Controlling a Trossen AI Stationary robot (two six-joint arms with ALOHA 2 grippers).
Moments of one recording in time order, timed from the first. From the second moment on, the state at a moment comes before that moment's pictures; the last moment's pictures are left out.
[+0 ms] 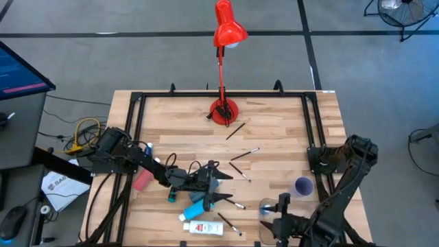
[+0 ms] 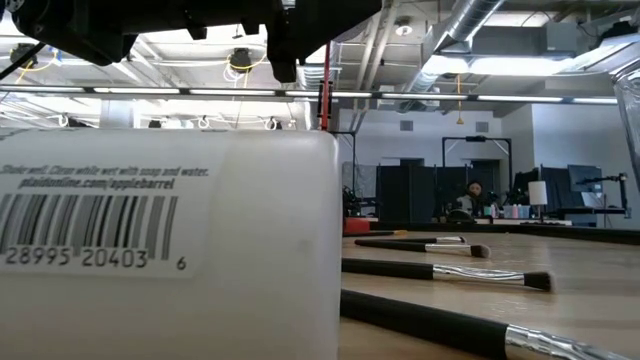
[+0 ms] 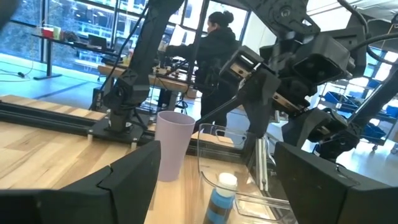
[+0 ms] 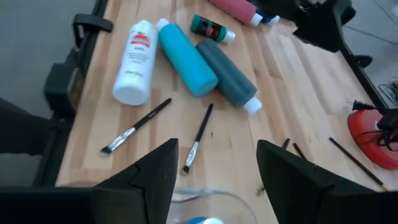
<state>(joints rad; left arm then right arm) -0.44 1.87 0.79 1.22 -0.38 -0.19 1.03 1.79 1.41 -0.86 0.94 0.77</state>
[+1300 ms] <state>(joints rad) -0.44 1.87 0.79 1.18 -0.42 -0.22 0.93 1.79 1.35 -0.24 0.57 0.11</state>
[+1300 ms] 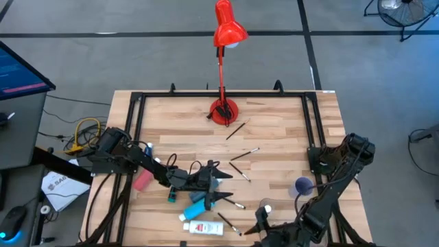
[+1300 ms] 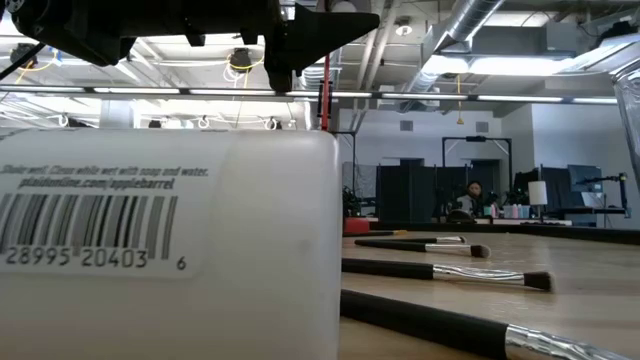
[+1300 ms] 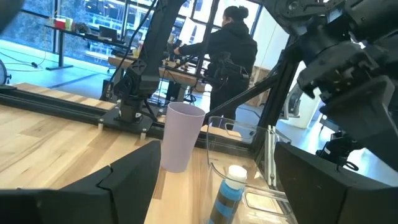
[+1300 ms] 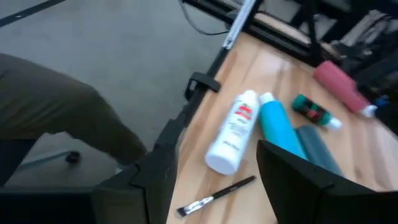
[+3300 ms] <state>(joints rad) -0.40 1.52 0.79 0.61 -0.62 -0.33 0.56 1.05 0.61 0.20 0.21 0.05</state>
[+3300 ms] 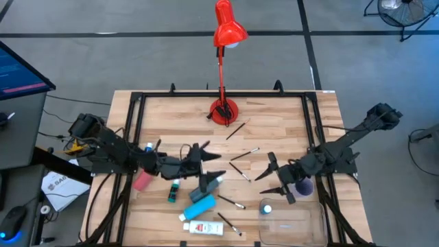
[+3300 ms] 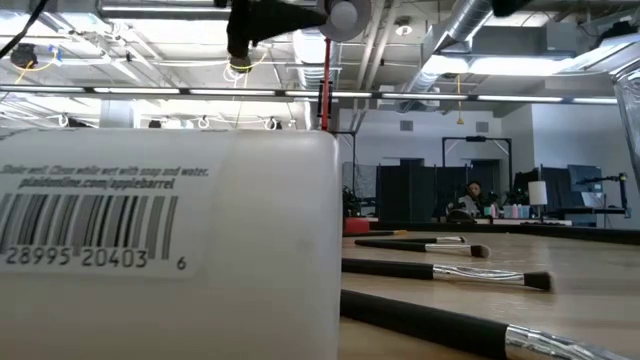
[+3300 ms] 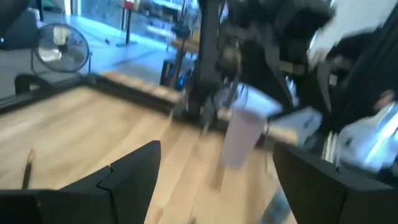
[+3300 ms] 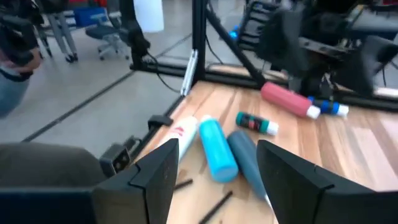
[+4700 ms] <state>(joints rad) -0.40 1.56 0.85 -0.12 -0.29 -0.75 -0.02 1.07 0.74 0.17 -0.42 0.01</state>
